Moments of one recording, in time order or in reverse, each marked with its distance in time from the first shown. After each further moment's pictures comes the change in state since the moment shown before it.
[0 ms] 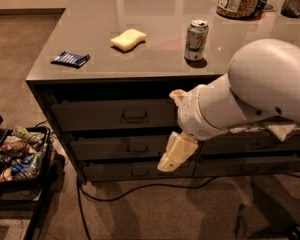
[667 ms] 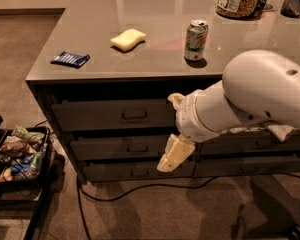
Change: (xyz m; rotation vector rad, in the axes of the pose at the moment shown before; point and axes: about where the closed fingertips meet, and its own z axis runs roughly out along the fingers) arm 0.009 -0.004 0.019 -0.002 -0.012 -0.005
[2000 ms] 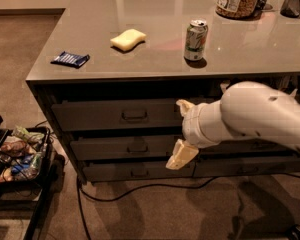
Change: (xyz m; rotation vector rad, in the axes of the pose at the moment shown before) arm 0.050 -0.027 0.046 0.103 0.025 -0.046
